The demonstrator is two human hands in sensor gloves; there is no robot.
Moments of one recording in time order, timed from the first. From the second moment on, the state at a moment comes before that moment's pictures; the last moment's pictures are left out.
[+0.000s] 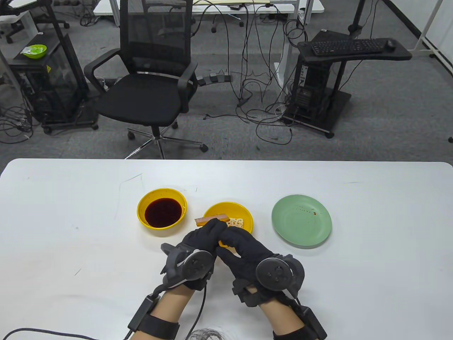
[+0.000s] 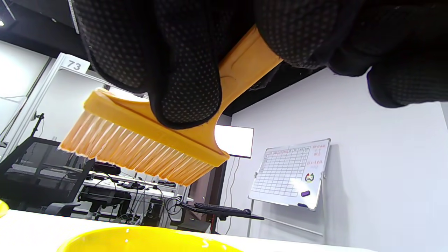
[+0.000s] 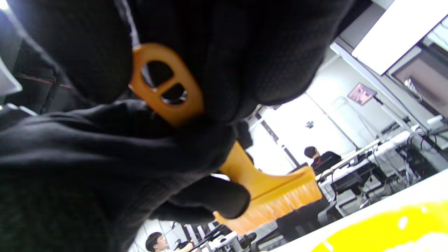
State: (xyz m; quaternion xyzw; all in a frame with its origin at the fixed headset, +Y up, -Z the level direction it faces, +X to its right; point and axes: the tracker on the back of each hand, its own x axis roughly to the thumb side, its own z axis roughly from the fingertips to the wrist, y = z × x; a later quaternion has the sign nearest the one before) left_hand -0.114 -0.675 -0.360 0.28 -0.23 0.13 0.92; right_hand 0.064 -0.669 -0.328 0.19 -0.29 0.87 0.36
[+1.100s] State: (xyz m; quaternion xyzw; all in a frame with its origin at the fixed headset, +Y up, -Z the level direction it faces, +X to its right) left_hand -0.328 -0.701 -0.354 0.24 0.00 0.29 0.93; right_hand 0.195 -0.692 -0.360 -0.07 -0.33 0.92 0.19
